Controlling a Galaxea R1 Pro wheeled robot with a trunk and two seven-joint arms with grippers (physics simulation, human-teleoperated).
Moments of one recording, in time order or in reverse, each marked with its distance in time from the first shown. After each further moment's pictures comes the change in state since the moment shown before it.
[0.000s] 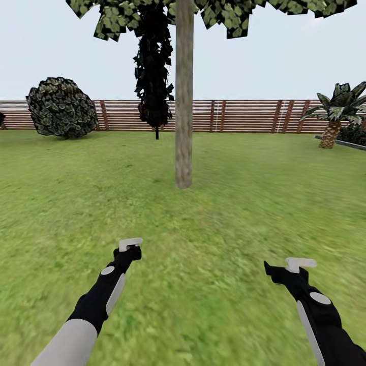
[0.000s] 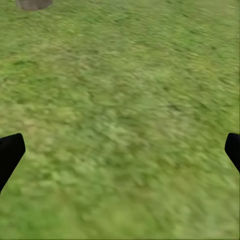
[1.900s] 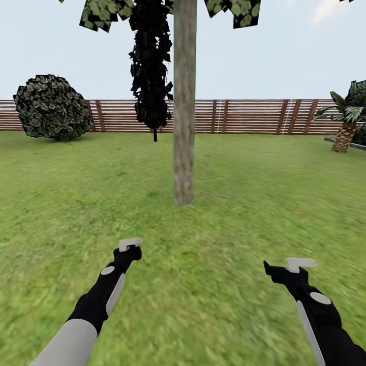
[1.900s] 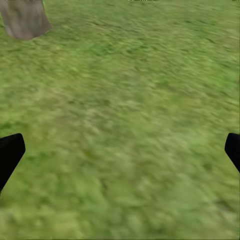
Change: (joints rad) left arm 0.000 0.000 0.000 0.000 0.000 0.000 0.000; right arm 0.000 0.000 0.000 -0.001 -0.009 0.000 0.002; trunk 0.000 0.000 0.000
